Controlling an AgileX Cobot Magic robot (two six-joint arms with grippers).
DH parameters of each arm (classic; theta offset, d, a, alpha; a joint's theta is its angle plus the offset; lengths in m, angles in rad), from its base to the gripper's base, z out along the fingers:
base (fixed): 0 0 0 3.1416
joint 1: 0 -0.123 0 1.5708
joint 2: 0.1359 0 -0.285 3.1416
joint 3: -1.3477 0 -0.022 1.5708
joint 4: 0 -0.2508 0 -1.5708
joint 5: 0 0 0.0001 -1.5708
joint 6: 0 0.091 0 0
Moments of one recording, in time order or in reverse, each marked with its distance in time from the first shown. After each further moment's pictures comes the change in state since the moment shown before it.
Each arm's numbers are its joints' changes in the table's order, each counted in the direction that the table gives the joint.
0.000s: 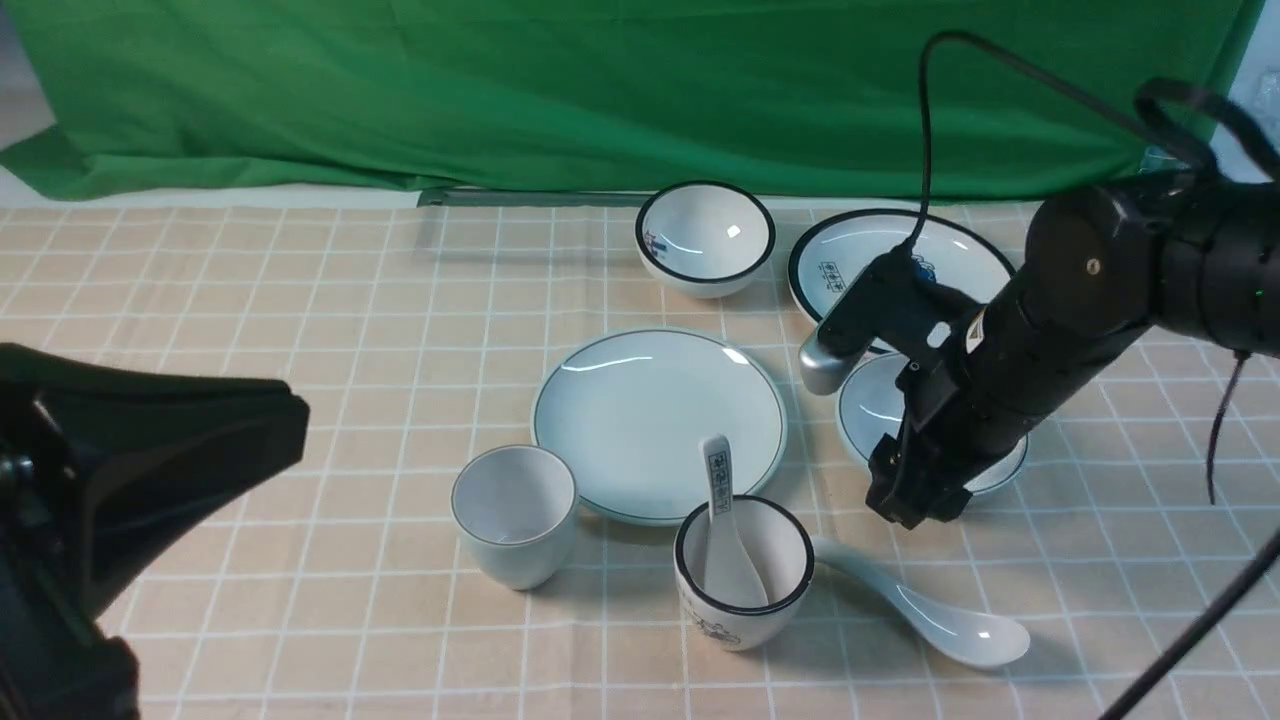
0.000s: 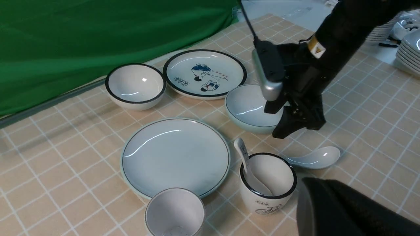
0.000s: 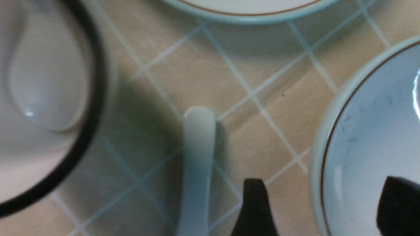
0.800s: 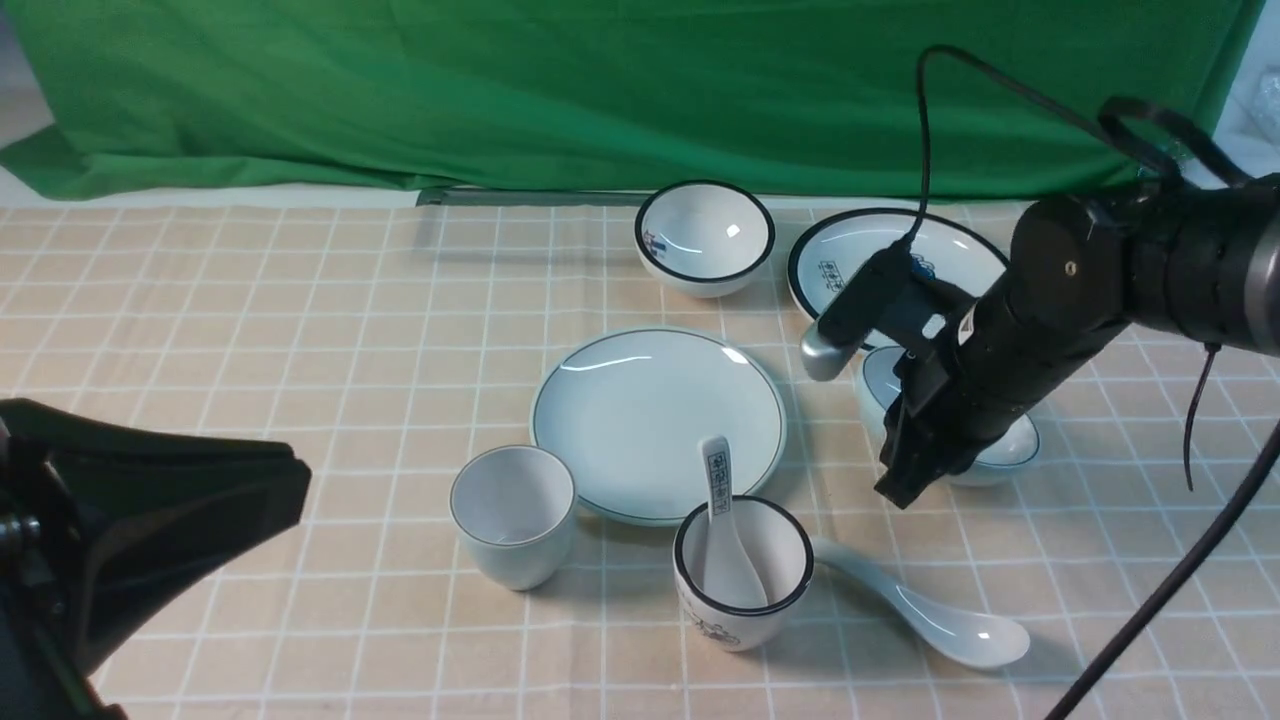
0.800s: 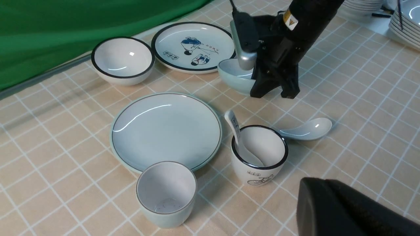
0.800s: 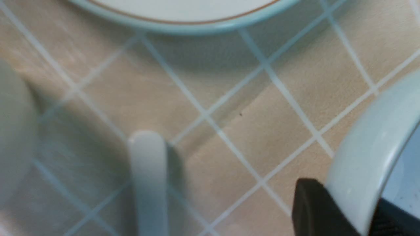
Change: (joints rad) right arm -0.003 0.008 0.046 0.018 0.002 0.040; left arm 0.000 -0.004 0.000 -0.031 -0.079 -0.009
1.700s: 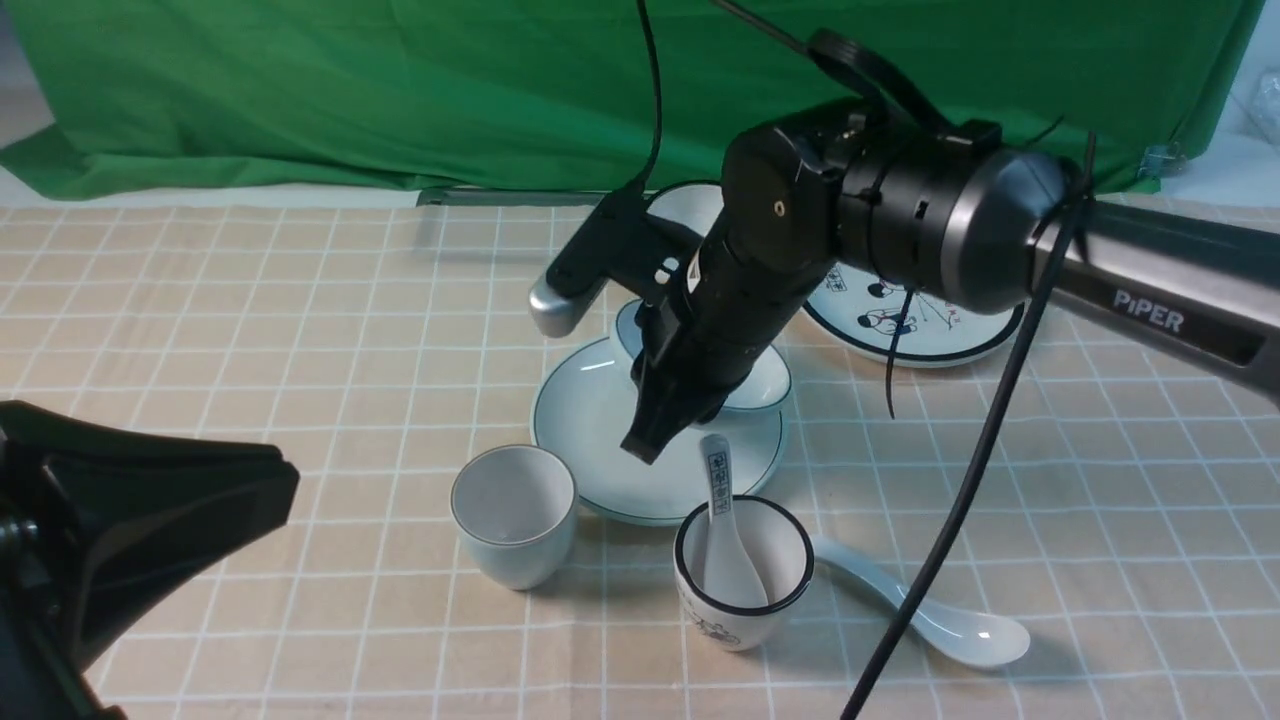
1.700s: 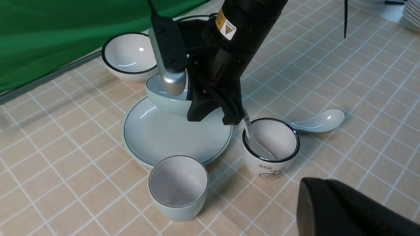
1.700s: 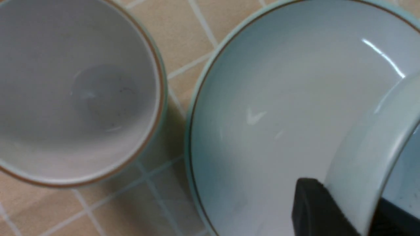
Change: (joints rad) right arm -0.253 0.271 0.461 -0.019 -0.132 0.061; left arm 0.000 0.000 0.000 -0.037 -0.003 0.000
